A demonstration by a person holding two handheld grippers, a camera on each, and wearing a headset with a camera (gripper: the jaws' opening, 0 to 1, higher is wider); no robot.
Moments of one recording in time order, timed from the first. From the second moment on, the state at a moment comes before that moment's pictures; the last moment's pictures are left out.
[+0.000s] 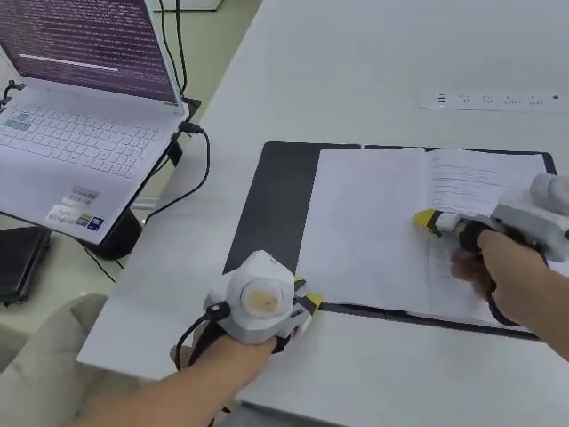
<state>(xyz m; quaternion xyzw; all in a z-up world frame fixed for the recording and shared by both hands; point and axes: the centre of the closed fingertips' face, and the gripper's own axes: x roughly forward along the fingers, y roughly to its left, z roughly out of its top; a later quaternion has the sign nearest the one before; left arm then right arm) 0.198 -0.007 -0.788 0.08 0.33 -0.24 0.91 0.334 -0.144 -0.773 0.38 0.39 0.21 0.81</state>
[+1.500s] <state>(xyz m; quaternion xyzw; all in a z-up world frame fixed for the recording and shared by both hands) 0.199 -0.005 -0.790 0.08 0.32 -0.24 0.91 0.472 -0.151 -0.777 0.48 0.32 0.12 0.81</state>
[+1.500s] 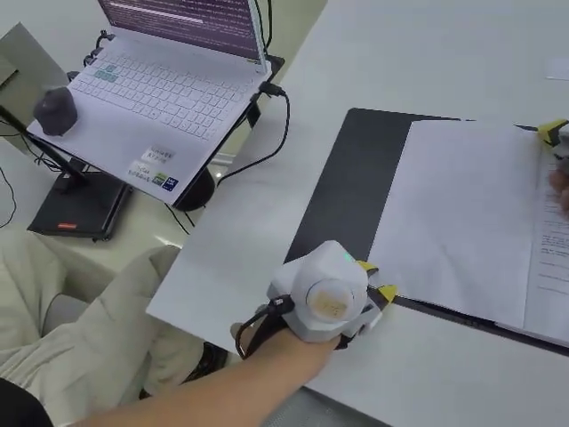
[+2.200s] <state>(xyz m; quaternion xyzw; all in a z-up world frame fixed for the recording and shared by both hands) 0.199 -0.004 -0.791 0.09 0.32 -0.24 0.91 0.413 -0.145 -0.777 0.51 0.37 0.15 0.77</state>
